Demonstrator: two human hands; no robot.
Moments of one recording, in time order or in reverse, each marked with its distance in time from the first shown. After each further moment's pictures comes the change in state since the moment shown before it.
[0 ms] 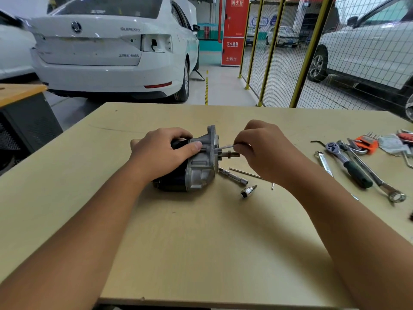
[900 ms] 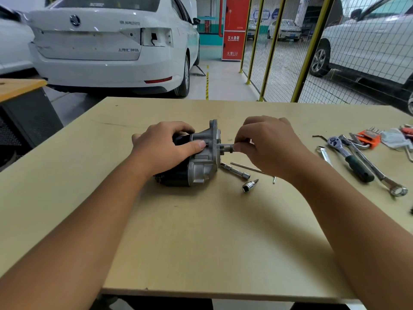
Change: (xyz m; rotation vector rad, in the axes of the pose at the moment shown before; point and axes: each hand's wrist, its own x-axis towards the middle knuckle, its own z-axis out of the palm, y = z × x) left_hand -0.002 0.001 -0.002 0.003 -0.001 0.009; right_hand -0.001 0.000 -0.003 -0.157 -0.010 -0.039
